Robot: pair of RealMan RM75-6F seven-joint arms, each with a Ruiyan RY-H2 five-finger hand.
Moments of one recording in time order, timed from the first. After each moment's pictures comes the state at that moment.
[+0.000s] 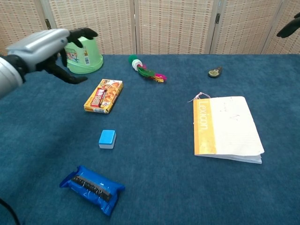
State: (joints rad) left arm -0.64 -1.57 -0.26 -1.40 1.33 1.20 0.27; right arm 0.41 -1.08 0.04 -1.58 -1.69 1.34 -0.14
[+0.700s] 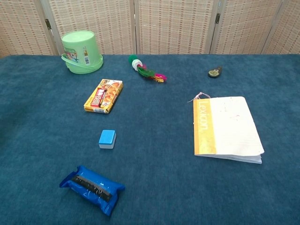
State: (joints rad) left arm -0.35 -1.34 -0.14 -1.44 1.34 1.43 0.14; right arm 0.28 -1.05 -0.03 -1.53 -1.66 1.41 -0.06
